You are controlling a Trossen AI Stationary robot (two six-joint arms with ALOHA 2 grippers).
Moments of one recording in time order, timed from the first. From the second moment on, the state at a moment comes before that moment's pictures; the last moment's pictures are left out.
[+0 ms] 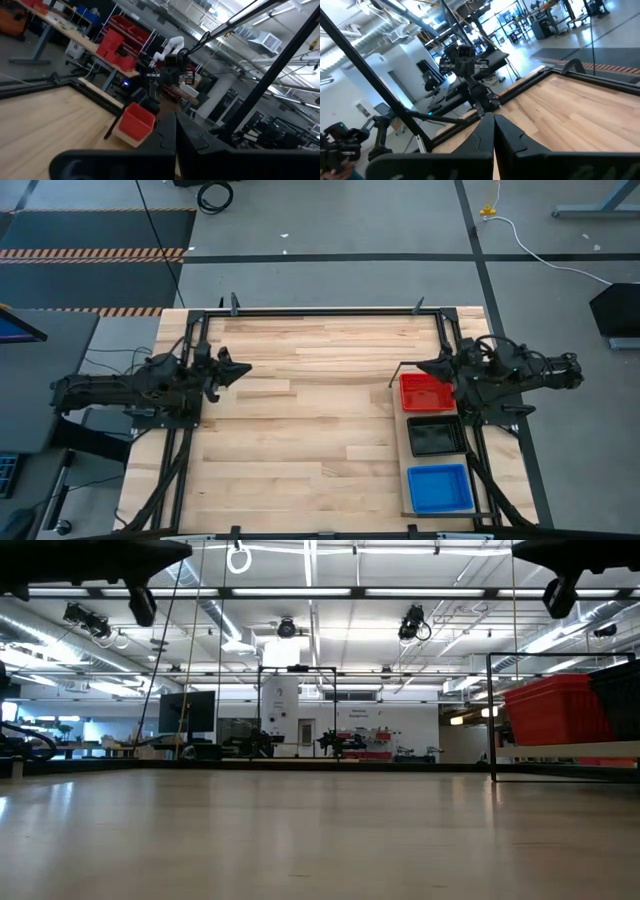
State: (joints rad) left arm 0.08 0.39 0.27 0.31 -0.08 -0.59; right arm 0.18 0.15 0.43 -0.24 0.30 0.53
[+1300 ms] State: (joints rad) left arm 0.07 0.00 0.09 0.00 -0.13 -0.49; right arm 0.18 0.01 0.01 0.26 0.30 0.45
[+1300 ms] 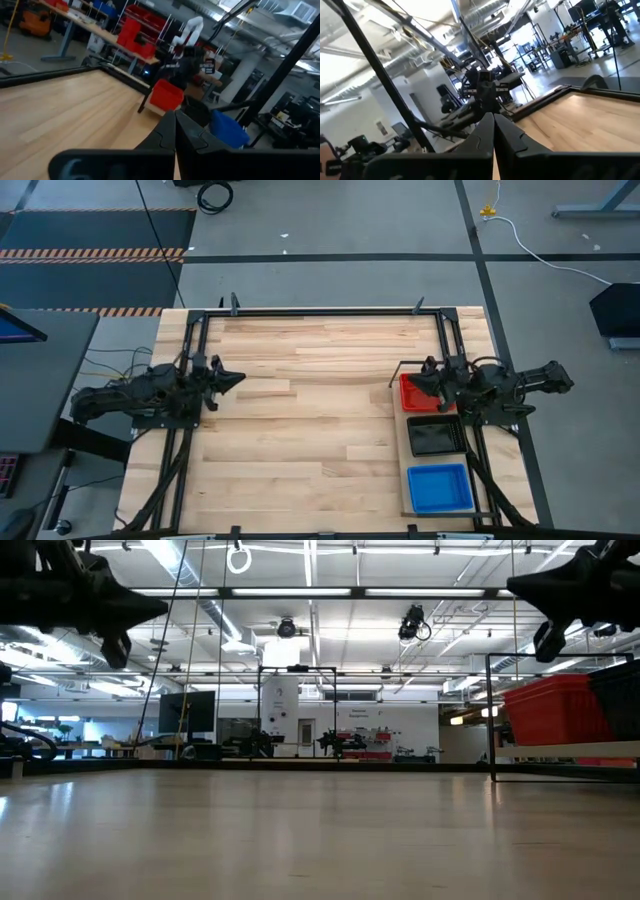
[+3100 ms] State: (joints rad) left arm 0.07 0.01 0.01 0.12 -0.07 -0.22; right arm 0.18 0.01 0.01 0.22 0.32 0.29
